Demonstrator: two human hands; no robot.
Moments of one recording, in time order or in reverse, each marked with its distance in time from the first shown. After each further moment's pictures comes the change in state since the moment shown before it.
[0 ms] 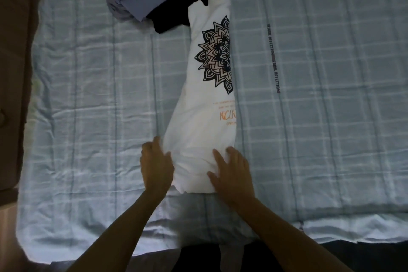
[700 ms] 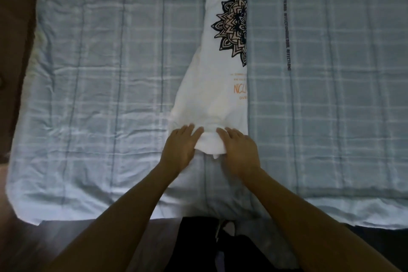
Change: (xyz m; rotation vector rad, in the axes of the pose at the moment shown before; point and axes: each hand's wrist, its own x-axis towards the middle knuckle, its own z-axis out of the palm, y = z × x) left_hand -0.039 -0.017 0.037 0.179 -0.116 0.802; right_hand -0.009 0.012 0.013 -0.034 0.041 -0.218
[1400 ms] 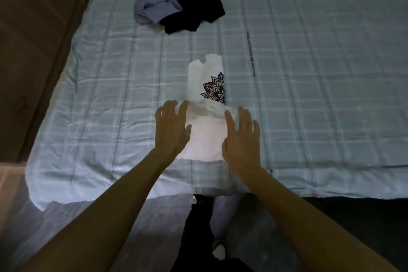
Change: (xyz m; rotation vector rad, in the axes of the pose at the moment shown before) left_hand -0.039 0.095 -0.081 0.172 0.212 -0.239; right_hand -0.113 -0.015 -0.081 -0.165 0.355 0.149
